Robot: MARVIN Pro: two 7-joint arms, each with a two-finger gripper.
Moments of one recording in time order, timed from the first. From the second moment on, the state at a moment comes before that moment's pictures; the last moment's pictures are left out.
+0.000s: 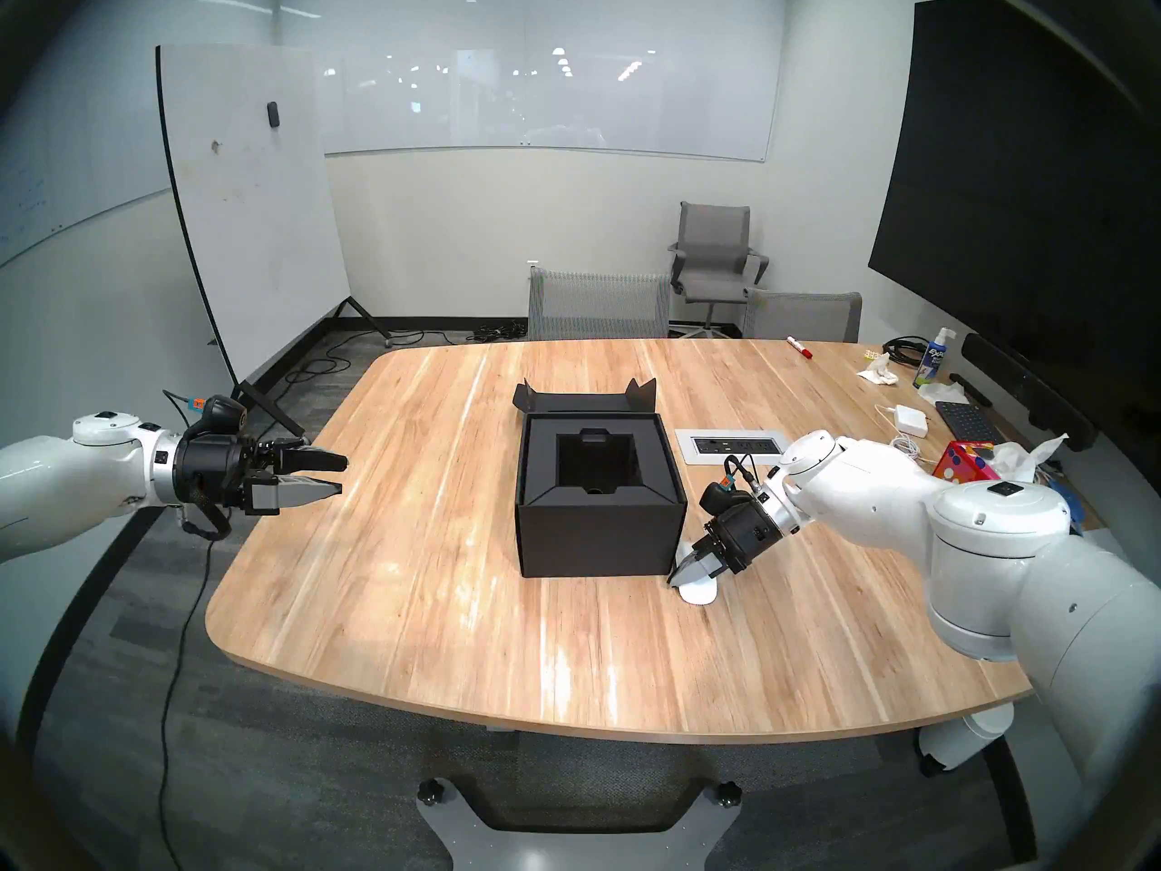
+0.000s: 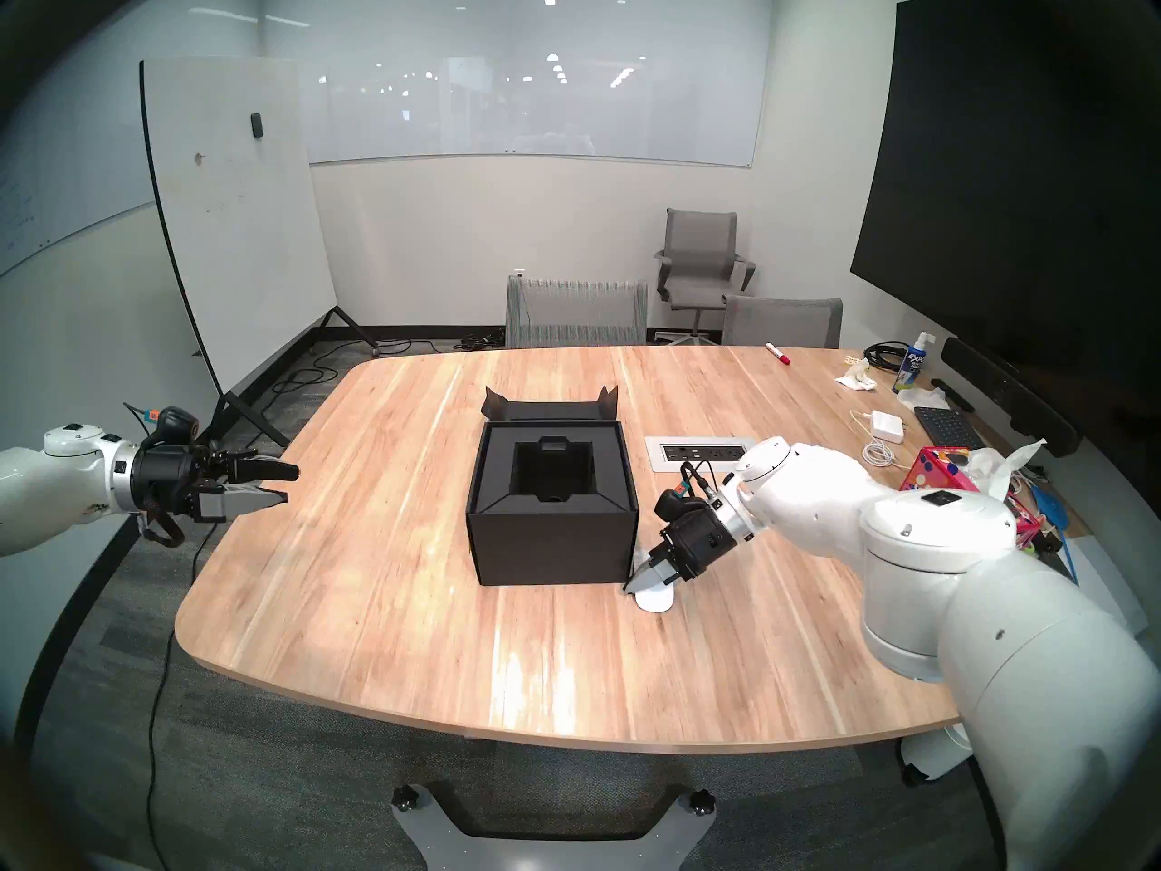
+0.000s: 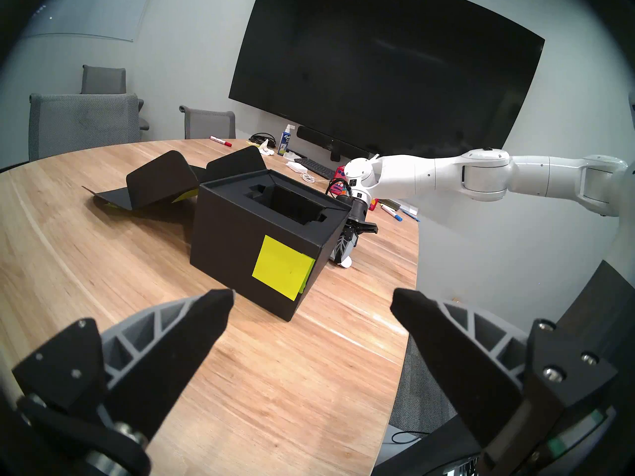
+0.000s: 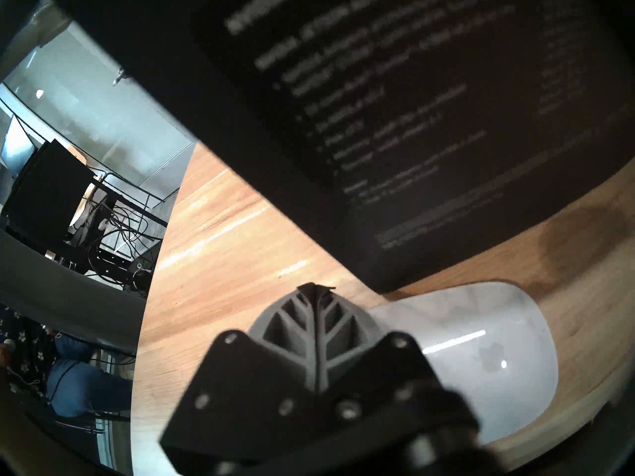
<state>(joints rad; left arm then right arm) 0.19 -0.24 0.24 -1.21 -1.52 -0.03 -1.30 -0.41 -1.21 -0.20 -0.33 1.03 0.11 1.48</state>
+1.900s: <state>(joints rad) 0.19 -0.24 0.24 -1.21 -1.52 -0.03 -1.30 -0.31 -1.03 -0.22 -0.63 1.13 0.07 1.48</state>
